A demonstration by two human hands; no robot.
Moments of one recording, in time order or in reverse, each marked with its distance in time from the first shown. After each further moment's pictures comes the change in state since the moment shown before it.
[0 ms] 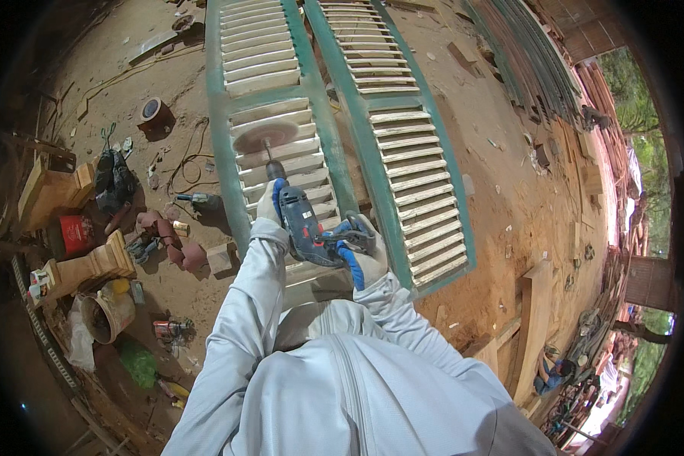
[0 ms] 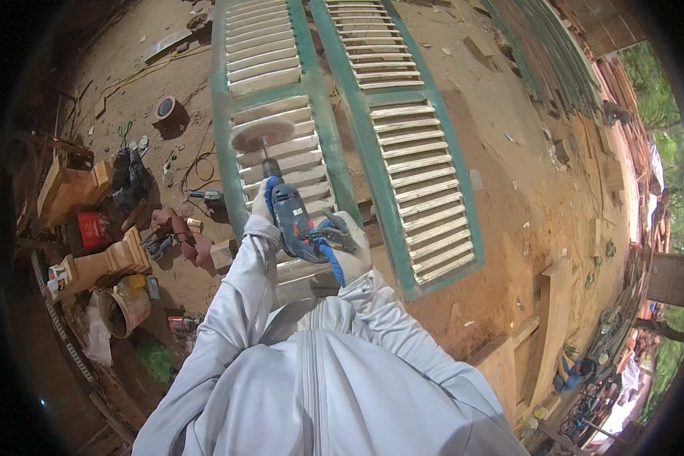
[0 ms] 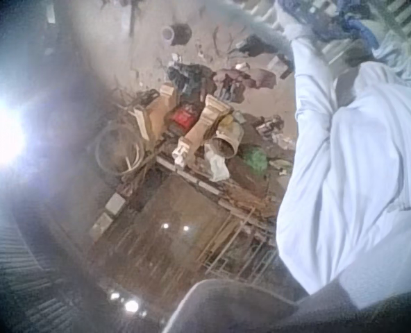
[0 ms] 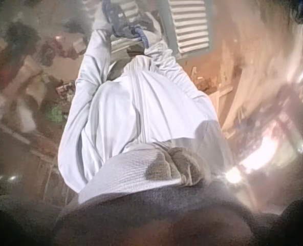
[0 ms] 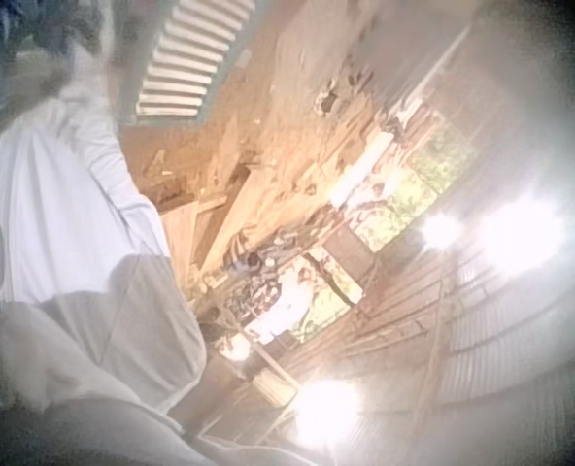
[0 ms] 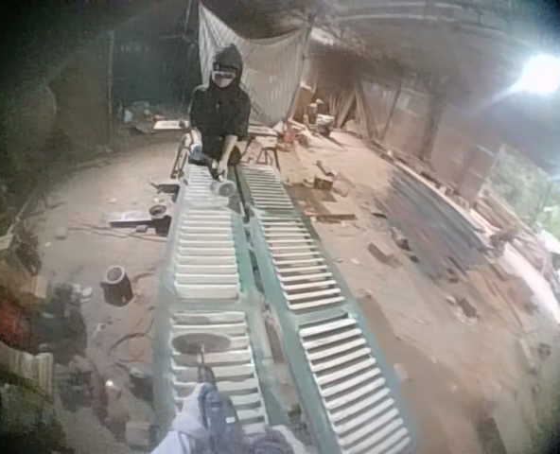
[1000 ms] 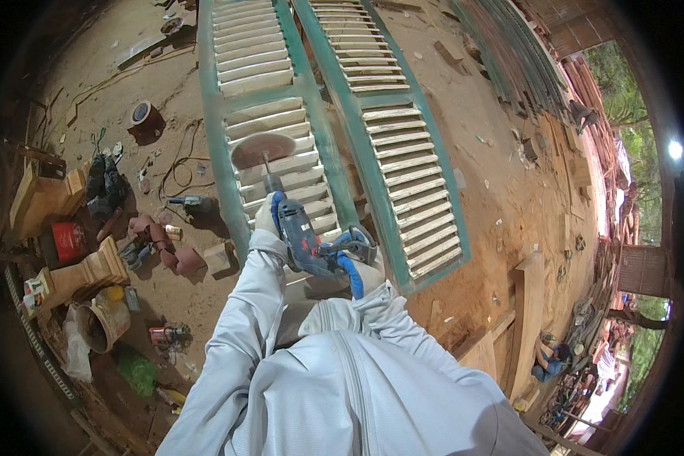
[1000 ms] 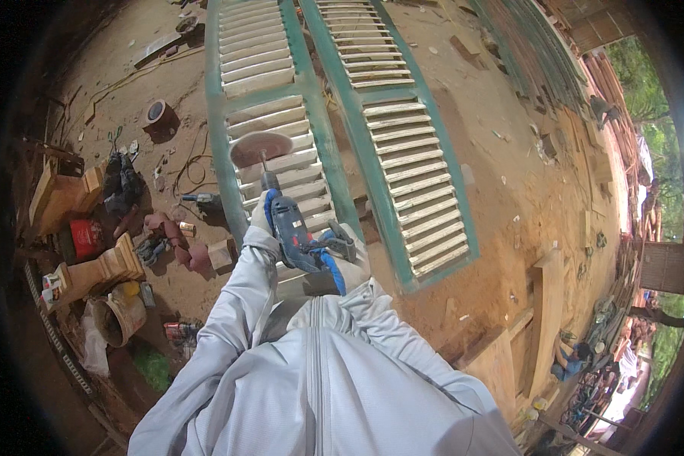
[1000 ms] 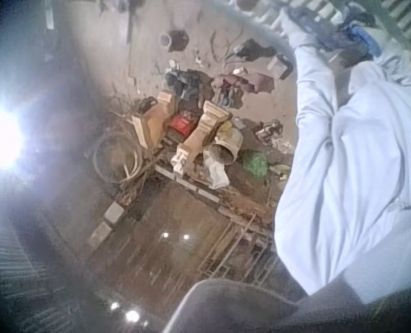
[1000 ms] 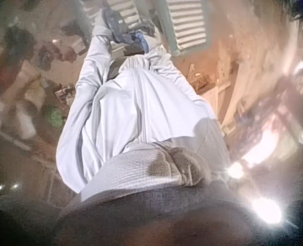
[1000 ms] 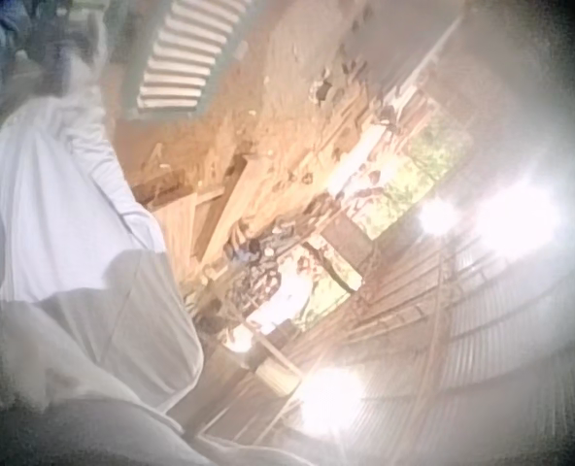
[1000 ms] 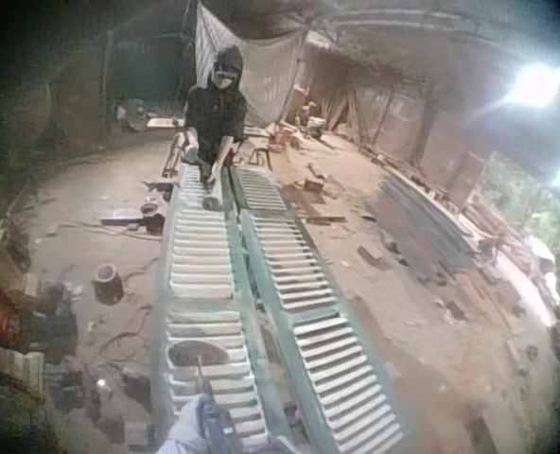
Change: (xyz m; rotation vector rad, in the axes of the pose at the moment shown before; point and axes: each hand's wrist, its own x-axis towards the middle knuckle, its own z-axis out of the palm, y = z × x) left_hand -0.020 -0.015 -0.020 0.204 0.034 0.022; right_hand -0.030 0.033 0.003 0.400 0.085 0.082
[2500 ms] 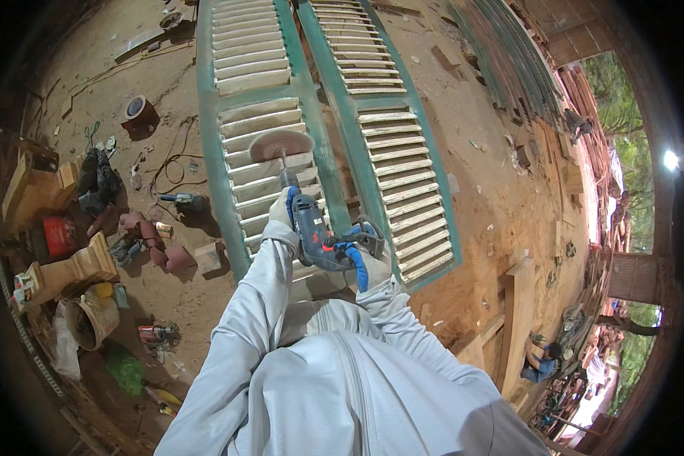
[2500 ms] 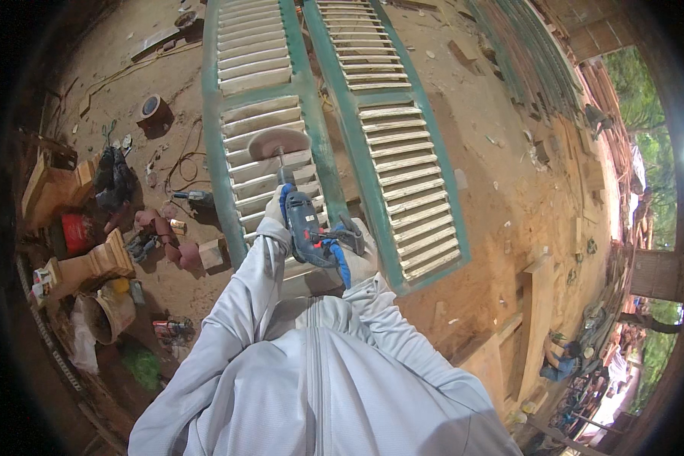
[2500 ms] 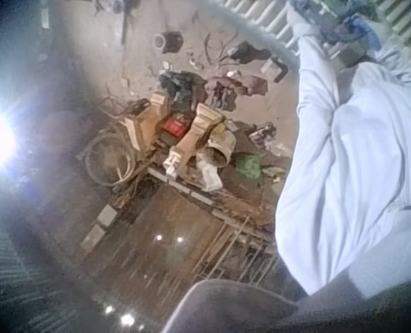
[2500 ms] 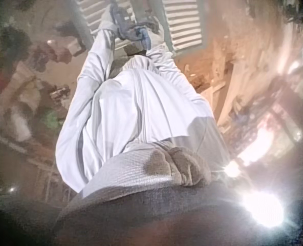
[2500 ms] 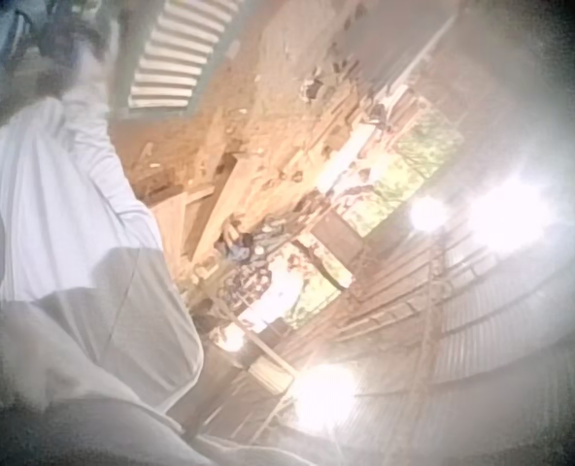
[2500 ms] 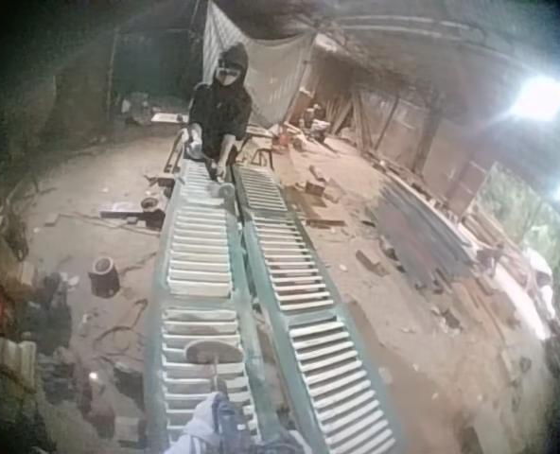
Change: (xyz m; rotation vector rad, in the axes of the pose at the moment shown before) left_hand 0.009 -0.027 0.041 -0.103 -0.018 -0.143; right_hand 0.011 -0.031 -0.002 -0.354 0.132 -0.077
